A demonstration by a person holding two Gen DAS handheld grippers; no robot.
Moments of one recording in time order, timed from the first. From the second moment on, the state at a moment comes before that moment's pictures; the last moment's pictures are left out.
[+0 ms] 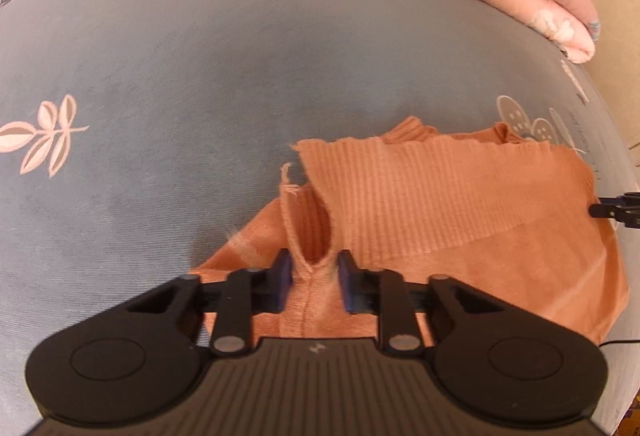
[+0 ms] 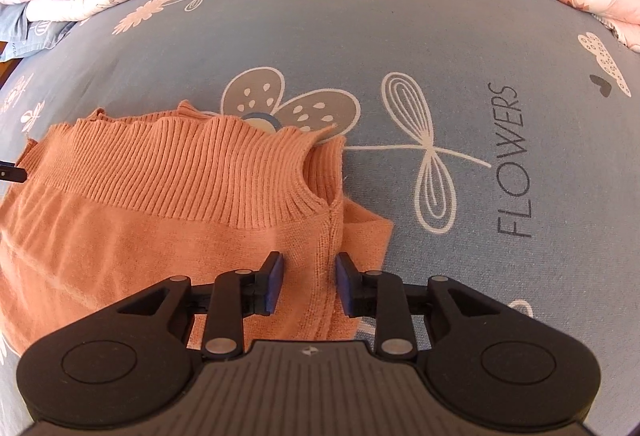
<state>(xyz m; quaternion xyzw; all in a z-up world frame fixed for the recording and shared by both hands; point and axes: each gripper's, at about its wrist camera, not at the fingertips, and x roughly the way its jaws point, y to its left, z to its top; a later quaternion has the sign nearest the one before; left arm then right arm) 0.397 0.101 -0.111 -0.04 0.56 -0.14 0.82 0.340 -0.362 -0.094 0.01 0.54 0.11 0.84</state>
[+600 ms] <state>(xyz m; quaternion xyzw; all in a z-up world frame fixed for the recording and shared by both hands) 0.372 0.108 -0.068 -0.08 0.52 -0.08 0.85 0.342 -0.353 -0.077 0.00 0.51 0.10 0.86</state>
